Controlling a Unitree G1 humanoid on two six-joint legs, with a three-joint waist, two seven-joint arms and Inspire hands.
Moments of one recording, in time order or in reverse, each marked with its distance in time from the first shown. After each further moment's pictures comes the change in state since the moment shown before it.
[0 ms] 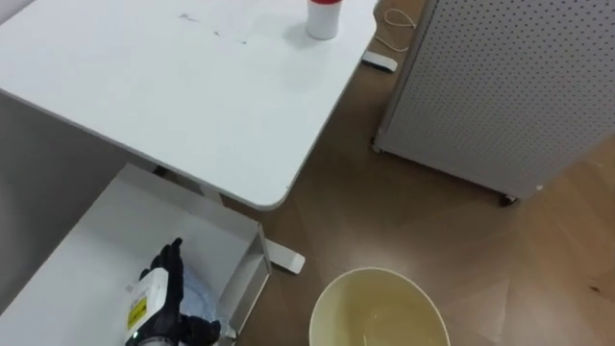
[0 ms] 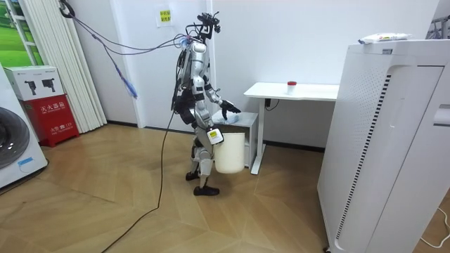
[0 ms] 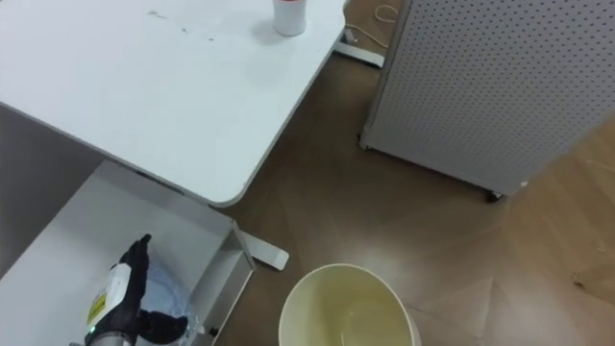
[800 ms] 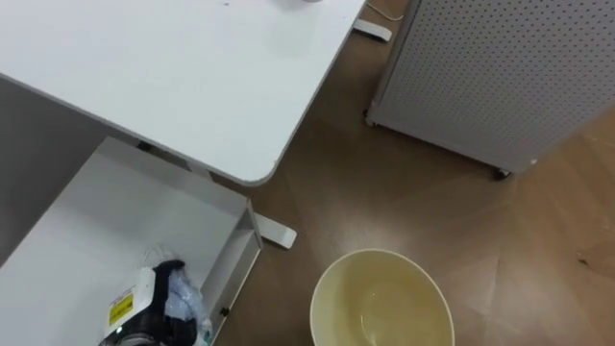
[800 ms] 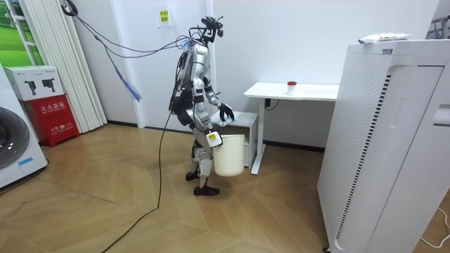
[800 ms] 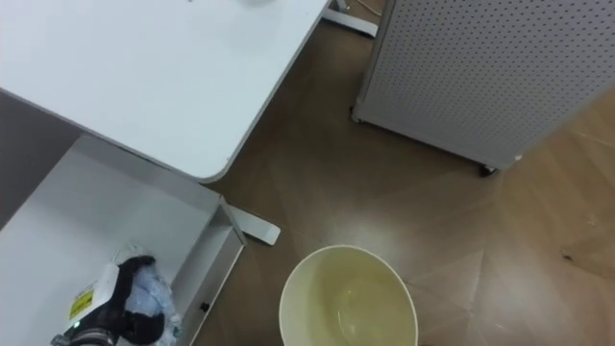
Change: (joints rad) left arm -0.043 0.062 -0.079 0.087 0.059 0.093 0.002; right arm -0.011 -0.020 0.001 -0.039 0.039 0.022 -0.001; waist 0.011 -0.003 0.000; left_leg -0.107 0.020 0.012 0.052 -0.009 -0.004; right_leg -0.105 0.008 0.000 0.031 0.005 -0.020
